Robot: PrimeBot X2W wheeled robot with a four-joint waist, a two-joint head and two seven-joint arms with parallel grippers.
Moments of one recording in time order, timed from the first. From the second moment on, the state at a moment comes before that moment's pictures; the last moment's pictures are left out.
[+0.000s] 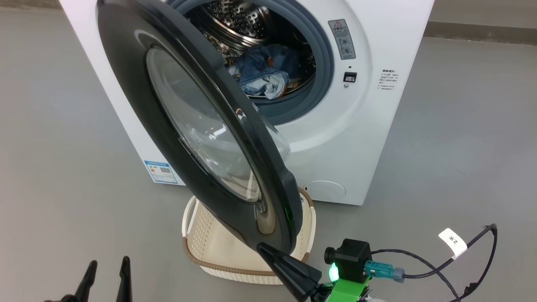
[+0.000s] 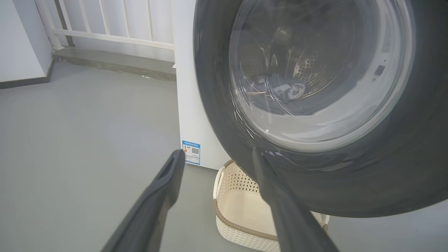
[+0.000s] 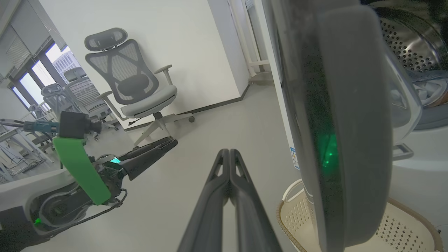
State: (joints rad) left arm 0.10 0.13 -0.01 0.16 -0.35 -0.13 -0.25; right arm -0.32 -0.20 0.89 0.27 0.72 0.13 -0.26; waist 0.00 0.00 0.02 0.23
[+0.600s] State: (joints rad) left arm 0.09 0.13 -0.02 0.16 -0.35 -0.13 -0.25; right arm -0.32 -0.15 0.80 0.39 0.74 0.13 -0.26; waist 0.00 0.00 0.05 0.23
